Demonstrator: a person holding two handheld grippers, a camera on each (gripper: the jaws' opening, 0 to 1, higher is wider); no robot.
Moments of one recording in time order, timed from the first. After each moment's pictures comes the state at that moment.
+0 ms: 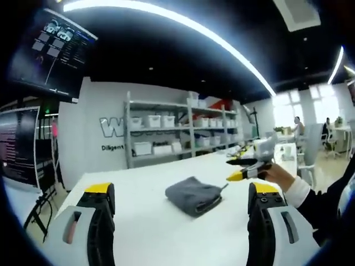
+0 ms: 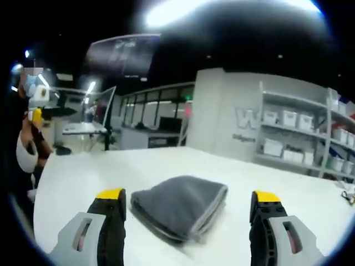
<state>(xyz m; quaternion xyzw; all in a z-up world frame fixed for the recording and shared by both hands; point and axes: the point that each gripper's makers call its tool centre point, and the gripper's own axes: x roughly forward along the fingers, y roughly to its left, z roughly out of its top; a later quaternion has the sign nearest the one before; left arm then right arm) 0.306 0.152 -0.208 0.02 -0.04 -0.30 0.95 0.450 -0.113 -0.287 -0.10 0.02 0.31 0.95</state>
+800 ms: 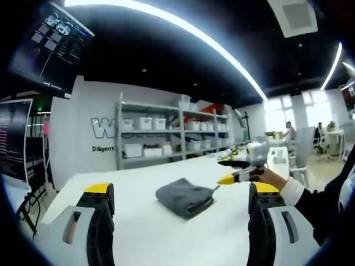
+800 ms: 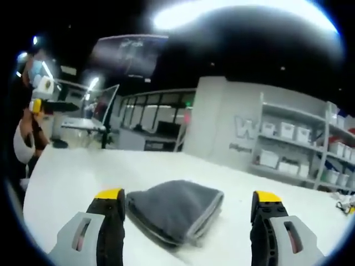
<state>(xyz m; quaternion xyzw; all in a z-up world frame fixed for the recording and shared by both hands) 0.308 0.141 -0.218 0.01 -0.05 -0.34 0.94 0.455 -0.114 -0.285 -0.10 -0.02 0.29 0.95</state>
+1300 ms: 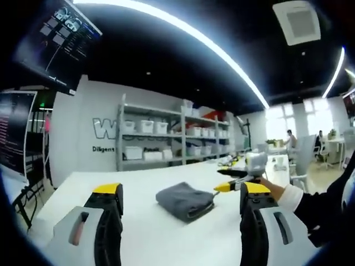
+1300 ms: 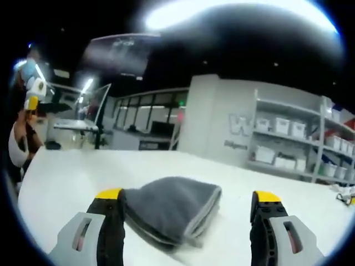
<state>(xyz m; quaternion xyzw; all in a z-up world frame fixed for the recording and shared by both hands) 0.314 0.149 -0.218 -0.02 -0.06 -0.34 0.94 0.467 -0.115 -0.301 -0.10 -0.01 0.27 0.96</state>
